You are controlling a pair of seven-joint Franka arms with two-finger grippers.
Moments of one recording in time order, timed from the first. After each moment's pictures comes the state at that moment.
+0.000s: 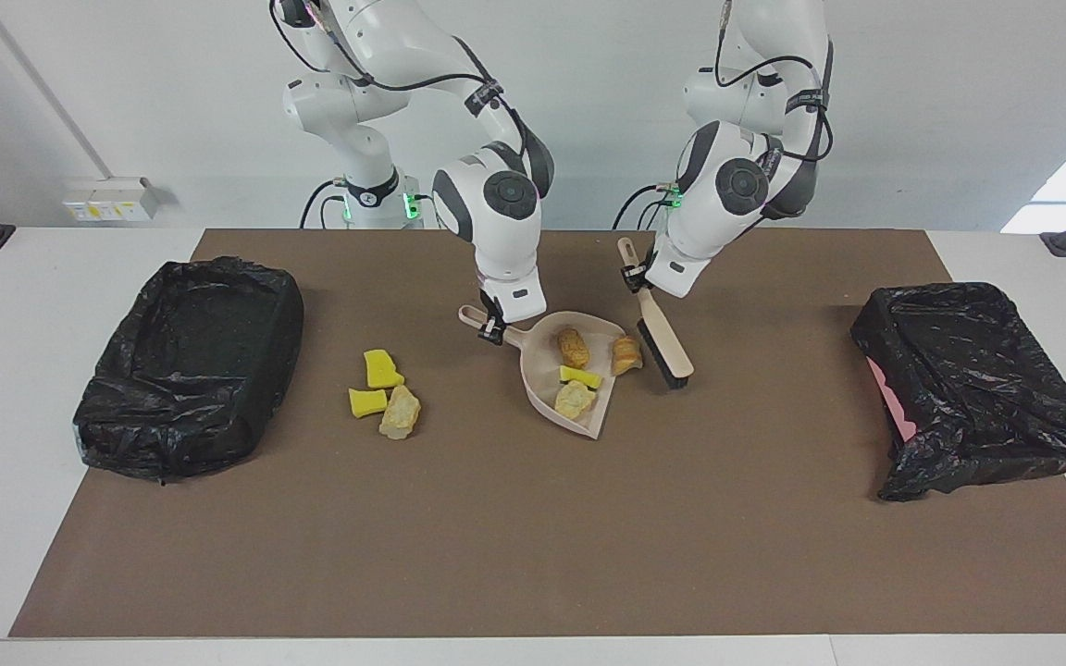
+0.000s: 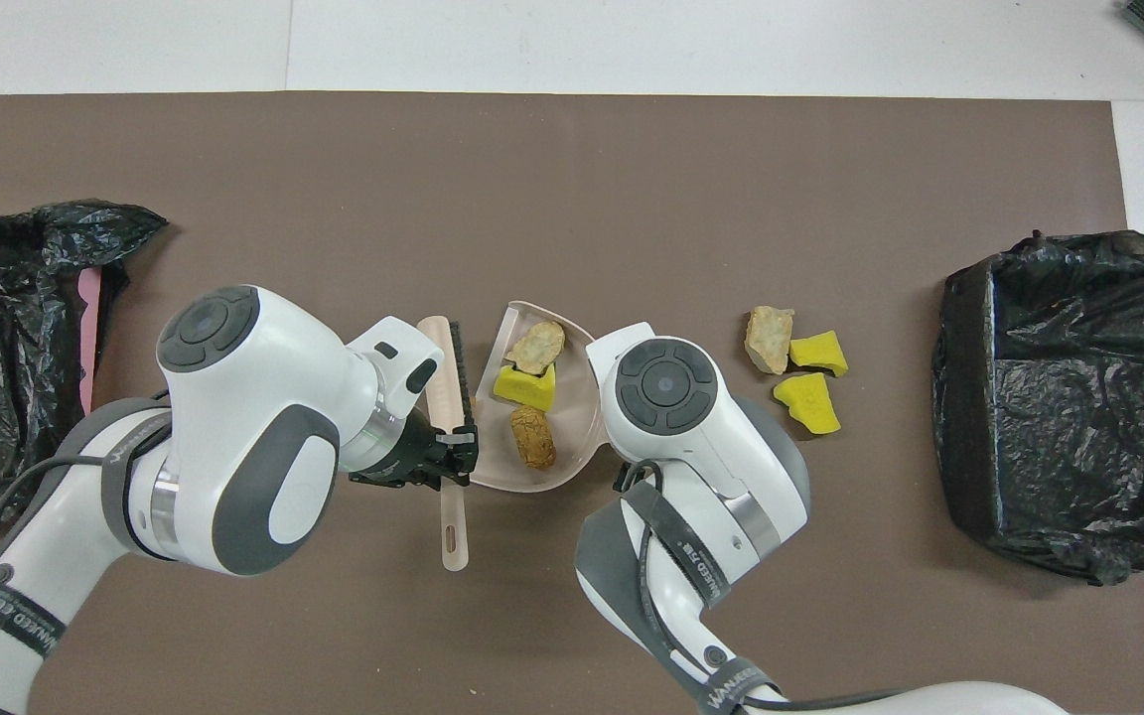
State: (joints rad) left arm -0.41 -0.06 -0.06 -2.26 -0.28 1.93 -0.60; right arm 0.42 0.24 0.16 -1.96 -0.07 2.10 -0.54
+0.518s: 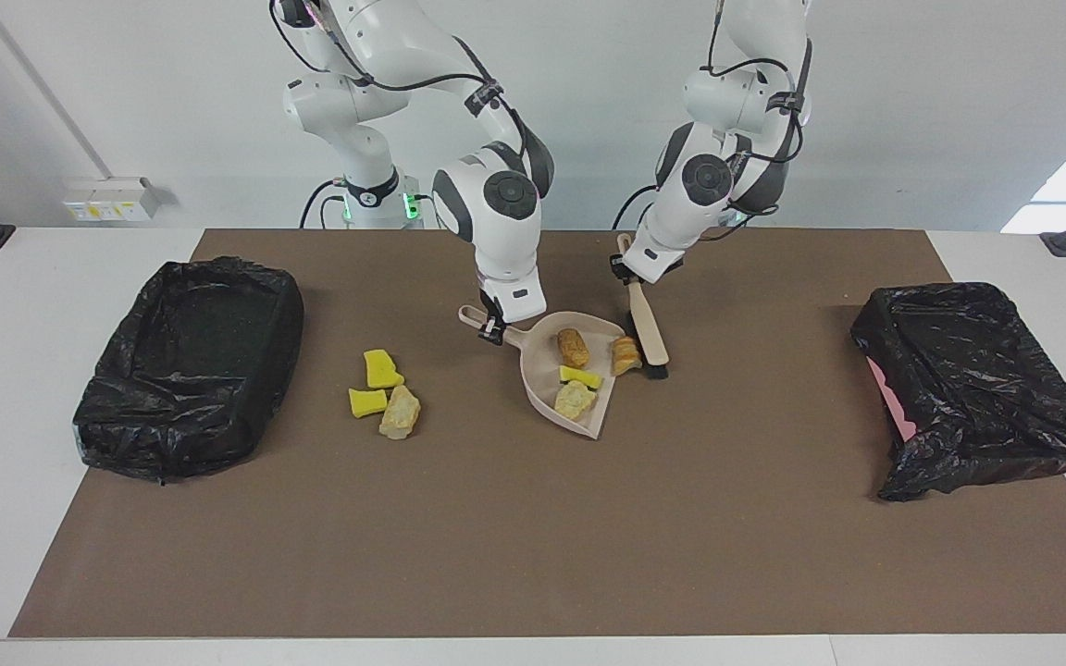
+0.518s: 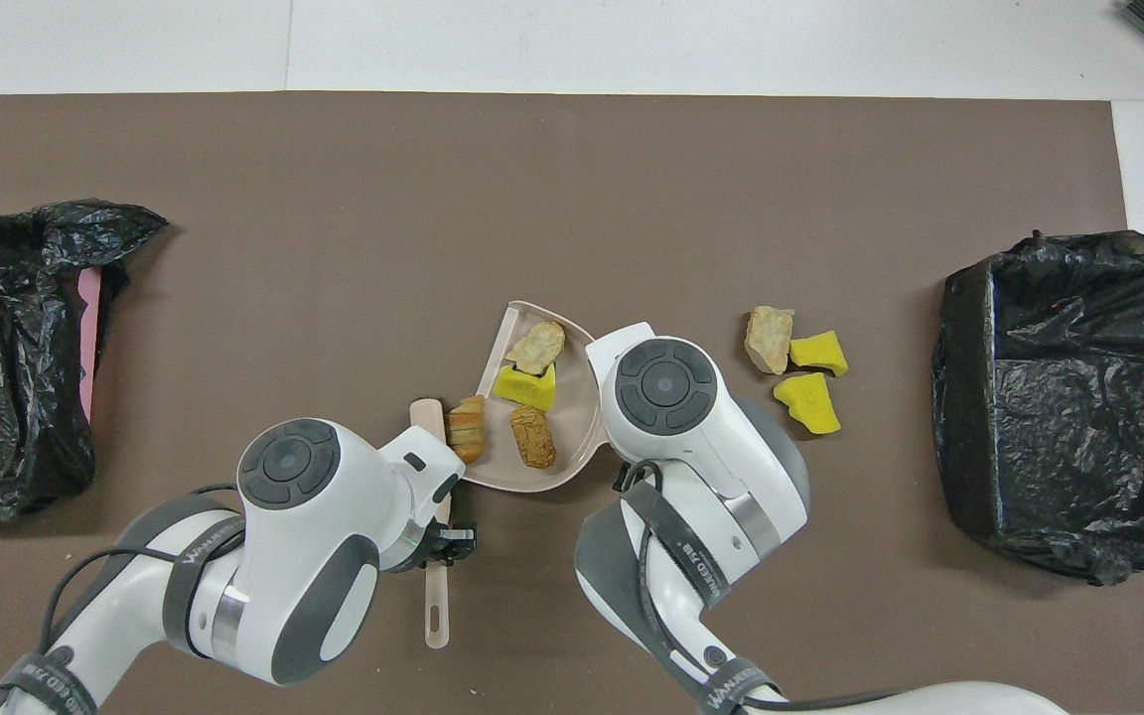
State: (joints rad) left arm -0.51 -0.07 -0.08 -2.37 -0.33 2.08 -0.35; right arm 0.42 0.24 0.16 -1.96 -0.07 2.10 -0.54
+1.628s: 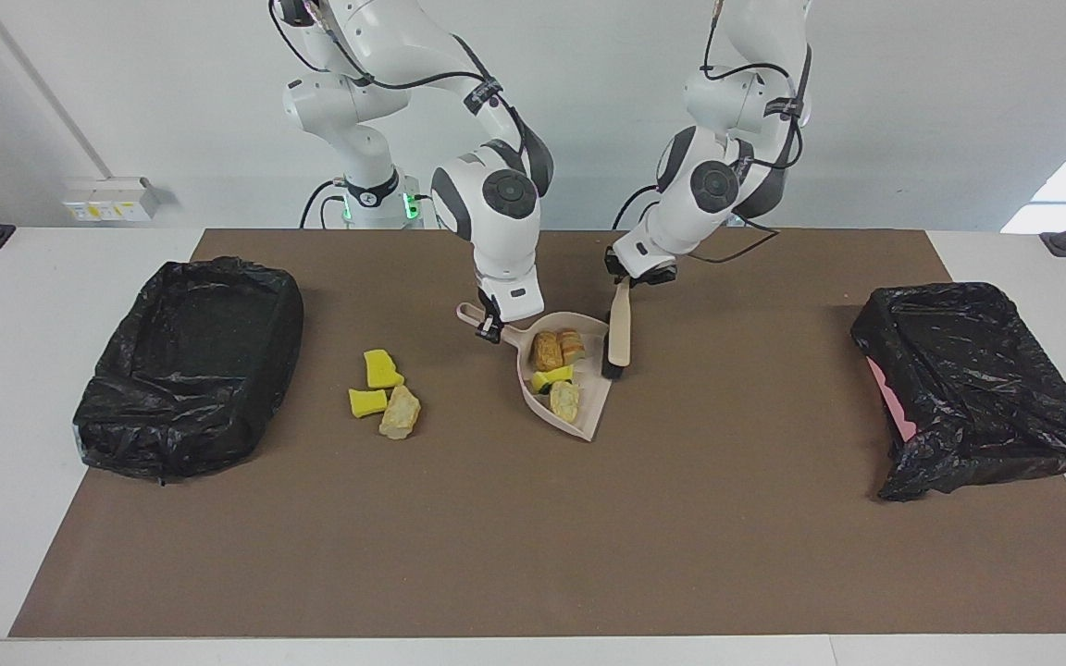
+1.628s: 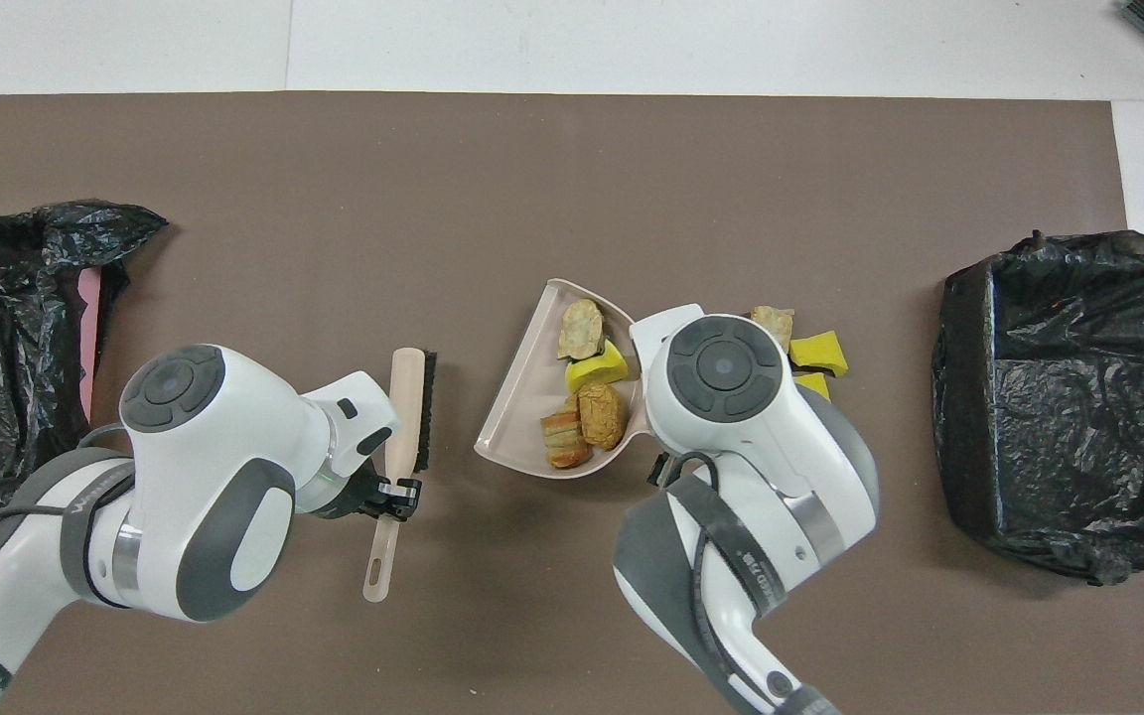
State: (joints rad) left arm -0.37 -0.07 -0.06 -2.25 -0.29 1.97 -0.18; right arm 0.34 0.10 0.15 -1.95 -0.07 1.95 -0.52
